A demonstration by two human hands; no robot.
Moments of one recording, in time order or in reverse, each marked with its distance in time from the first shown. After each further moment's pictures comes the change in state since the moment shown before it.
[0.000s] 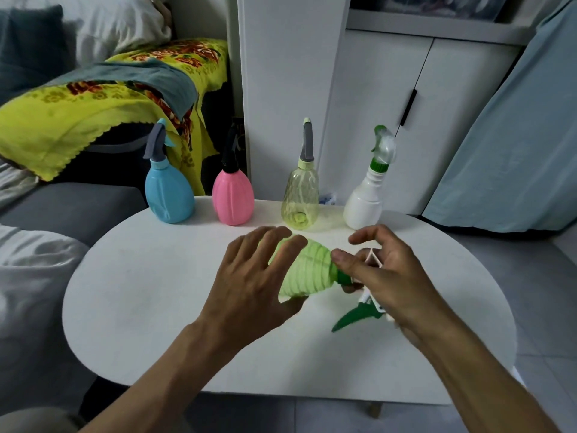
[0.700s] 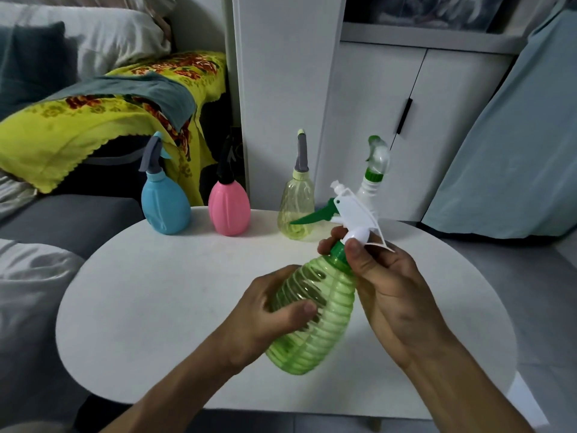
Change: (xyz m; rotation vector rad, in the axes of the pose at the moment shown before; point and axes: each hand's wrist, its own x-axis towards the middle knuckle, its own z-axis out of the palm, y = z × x) left_hand 0.005 0.018 -0.003 -1.414 -0.282 -0.441; right_hand -0.002 -0.006 0.008 0.579 -0.093 -0.181
